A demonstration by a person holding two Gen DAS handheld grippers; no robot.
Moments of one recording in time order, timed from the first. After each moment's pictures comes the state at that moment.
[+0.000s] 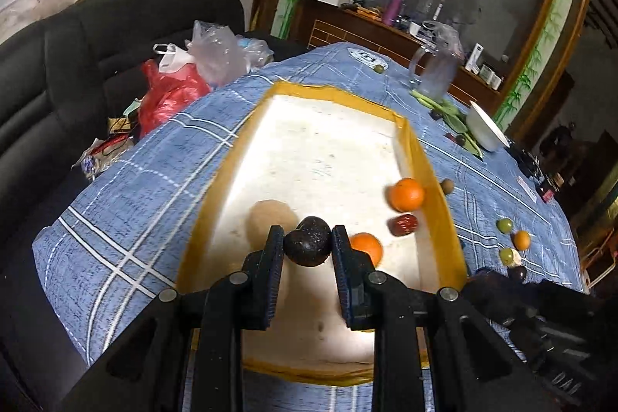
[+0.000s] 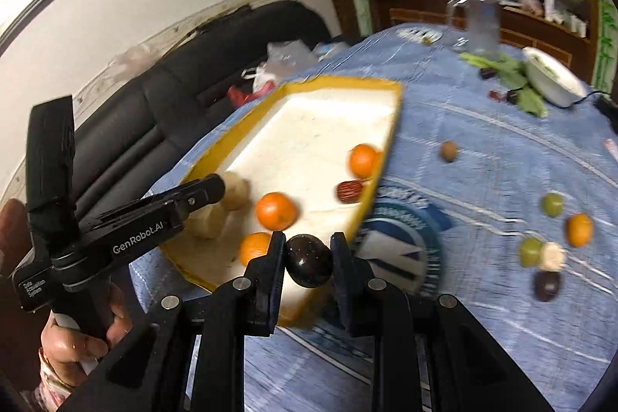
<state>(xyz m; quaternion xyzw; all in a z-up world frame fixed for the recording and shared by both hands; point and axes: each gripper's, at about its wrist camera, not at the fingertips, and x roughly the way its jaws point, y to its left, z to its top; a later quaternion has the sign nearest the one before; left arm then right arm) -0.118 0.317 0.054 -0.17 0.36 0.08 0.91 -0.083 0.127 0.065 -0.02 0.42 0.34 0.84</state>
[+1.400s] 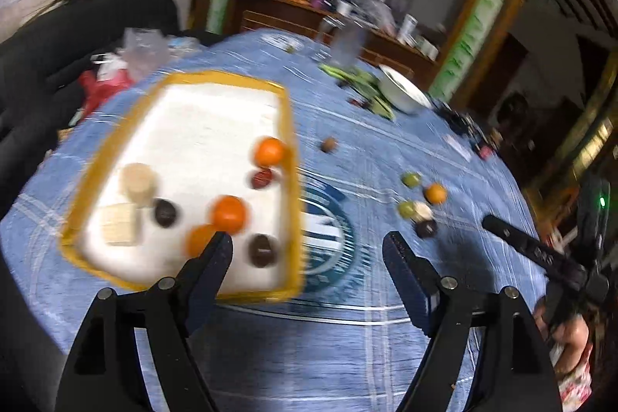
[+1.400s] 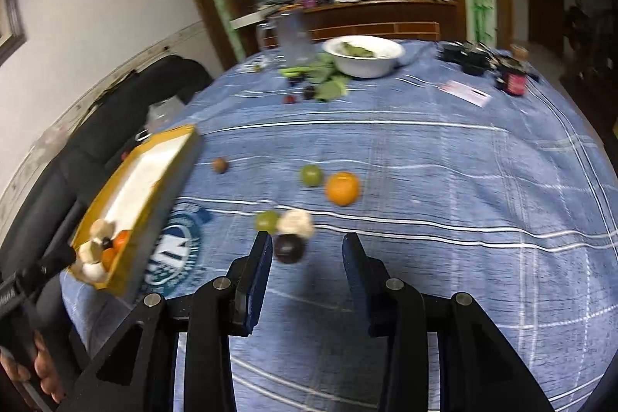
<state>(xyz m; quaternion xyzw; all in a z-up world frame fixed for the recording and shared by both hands) -0.132 0.192 0.082 -0.14 0.38 -0.03 0.91 -0.069 -0.092 0.072 0.07 0.39 0.15 0.90</state>
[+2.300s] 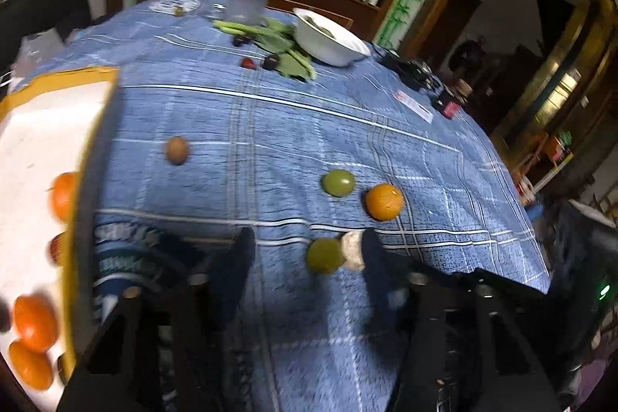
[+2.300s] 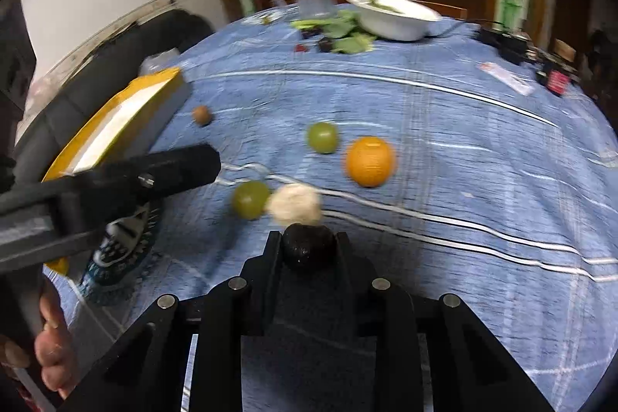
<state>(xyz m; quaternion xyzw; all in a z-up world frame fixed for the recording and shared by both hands) 0.000 0.096 0.034 -0.11 0.43 -0.15 0.88 -0.033 -0.060 0.017 0.01 0.43 0.16 0.89</state>
